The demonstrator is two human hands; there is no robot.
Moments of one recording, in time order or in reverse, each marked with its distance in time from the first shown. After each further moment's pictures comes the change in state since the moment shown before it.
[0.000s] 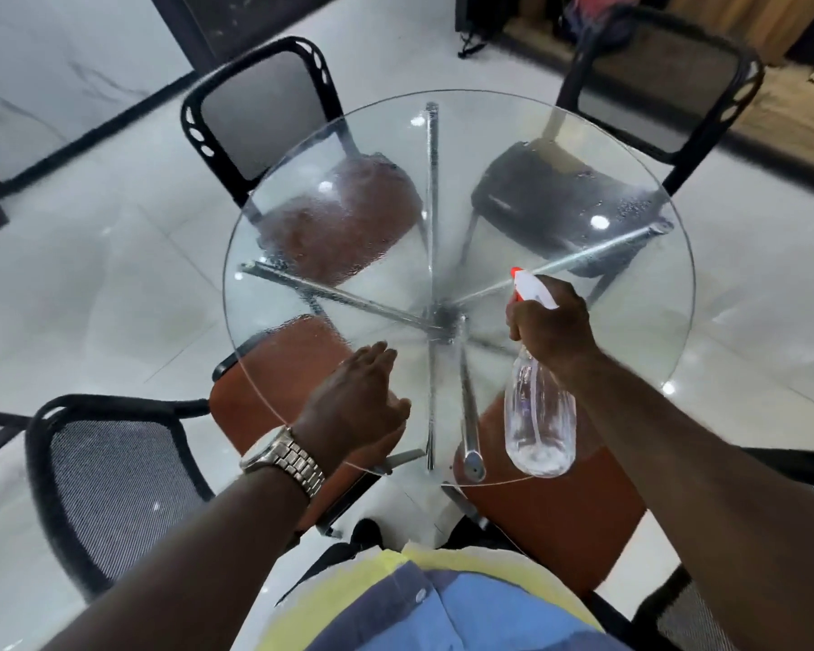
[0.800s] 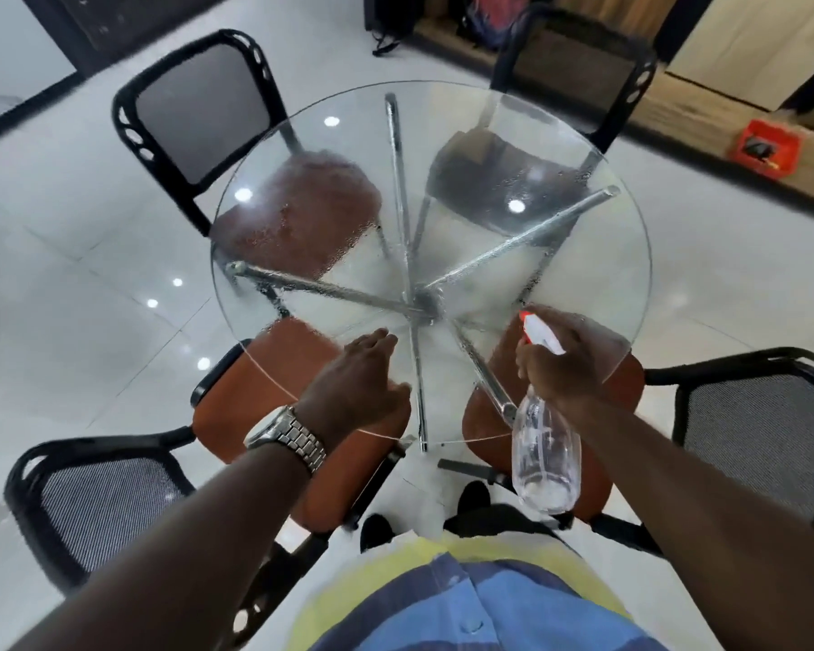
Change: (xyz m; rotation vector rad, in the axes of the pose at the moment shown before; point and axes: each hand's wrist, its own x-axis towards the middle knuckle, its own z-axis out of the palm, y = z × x) left_hand -0.029 -0.096 -0.029 -0.052 -0.065 0.234; right_hand -0.127 0.013 0.077 0.018 0.198 0.281
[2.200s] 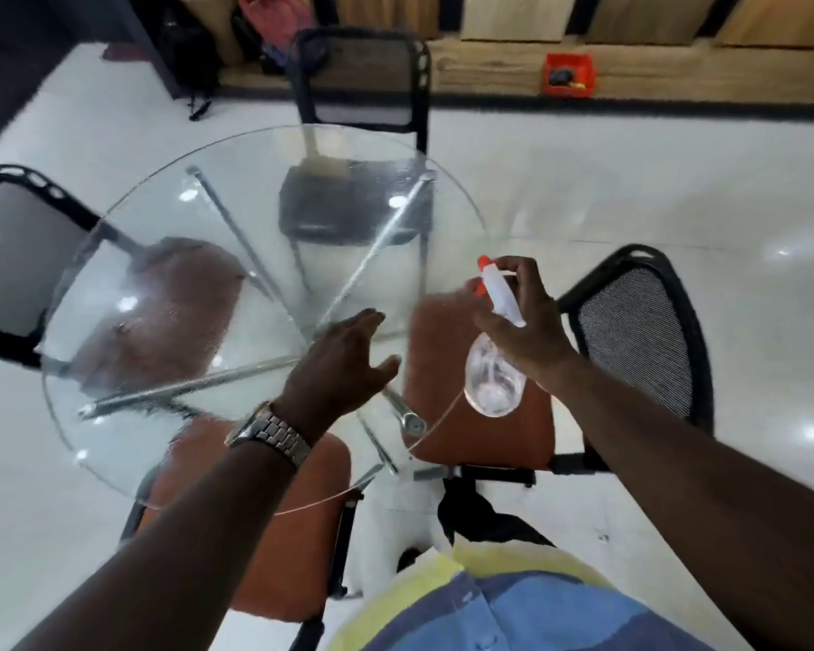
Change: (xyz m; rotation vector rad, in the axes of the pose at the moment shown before) left_hand 0.091 0.155 0.013 0.106 -0.009 0.387; right_hand 0.011 0.059 -0.141 0.135 0.293 -0.348
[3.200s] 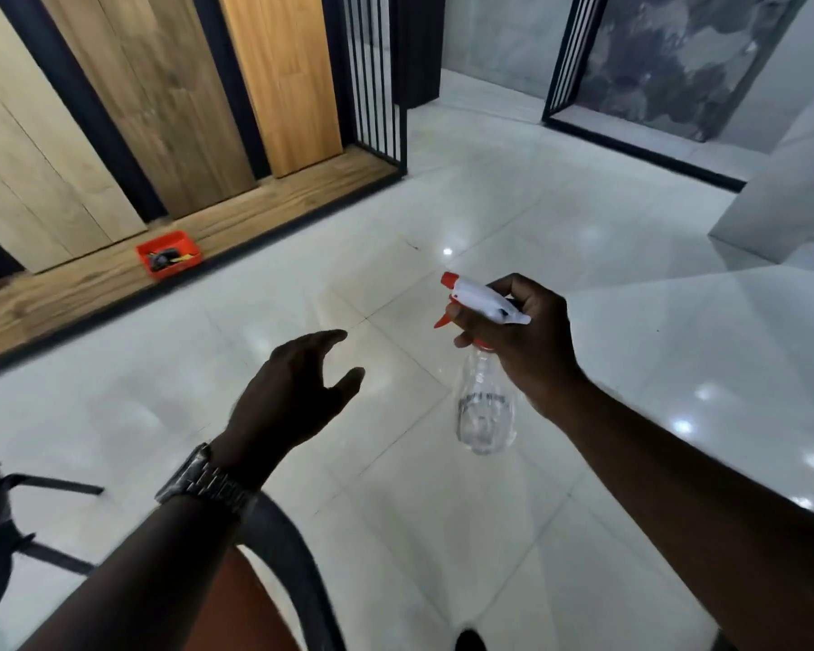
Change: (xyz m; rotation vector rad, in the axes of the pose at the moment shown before) left_hand 0.254 0.616 0.182 0.005 -0.108 0.696; right_hand -0.058 0.218 -0.597 0.349 0.949 0.036
